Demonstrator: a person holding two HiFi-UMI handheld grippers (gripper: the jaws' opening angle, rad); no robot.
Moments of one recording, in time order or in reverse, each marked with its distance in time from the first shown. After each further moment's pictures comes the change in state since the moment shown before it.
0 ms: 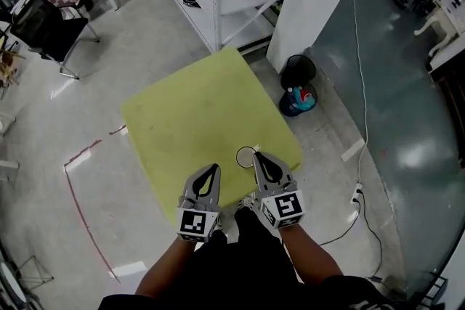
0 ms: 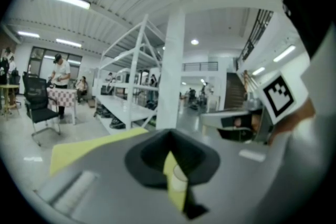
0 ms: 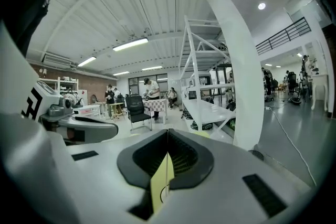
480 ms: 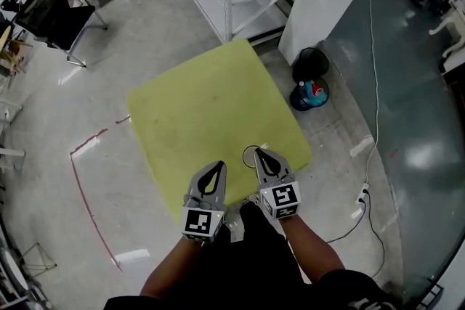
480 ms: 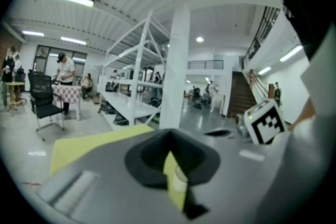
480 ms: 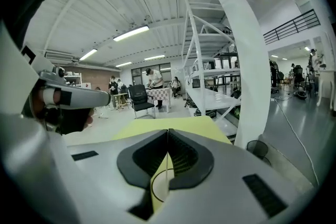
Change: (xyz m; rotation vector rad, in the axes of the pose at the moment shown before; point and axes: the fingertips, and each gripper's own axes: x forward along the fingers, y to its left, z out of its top) left arm 0.017 0.005 -0.007 -0.034 0.022 0.048; right arm 0.039 -0.012 -0.070 0.001 0.126 0.050
